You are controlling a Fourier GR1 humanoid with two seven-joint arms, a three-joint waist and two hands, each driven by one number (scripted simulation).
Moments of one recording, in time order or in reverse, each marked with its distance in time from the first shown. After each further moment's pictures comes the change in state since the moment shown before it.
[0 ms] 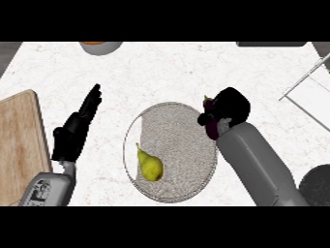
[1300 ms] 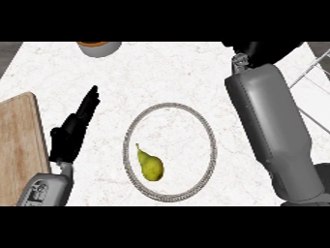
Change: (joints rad) left arm 0.009 0.007 0.016 0.011 0.003 -0.019 -0.005; right arm -0.344 0.032 -0.336 -0.106 0.758 -0.223 0.144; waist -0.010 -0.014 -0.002
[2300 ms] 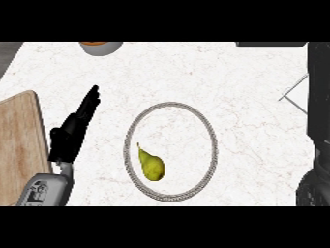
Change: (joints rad) left arm 0.001 -0.006 0.005 -0.012 -0.006 -0.013 0.007; right arm -0.089 -0.155 -0.268 -0.172 0.242 0.254 -0.109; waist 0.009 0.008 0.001
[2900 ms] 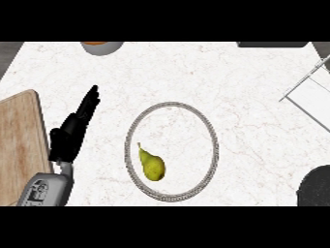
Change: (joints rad) left arm -0.002 -0.006 0.013 0.013 -0.009 -0.008 -0.021; right arm 0.040 -0.125 -0.063 0.050 0.008 0.045 -0.085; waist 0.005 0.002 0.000
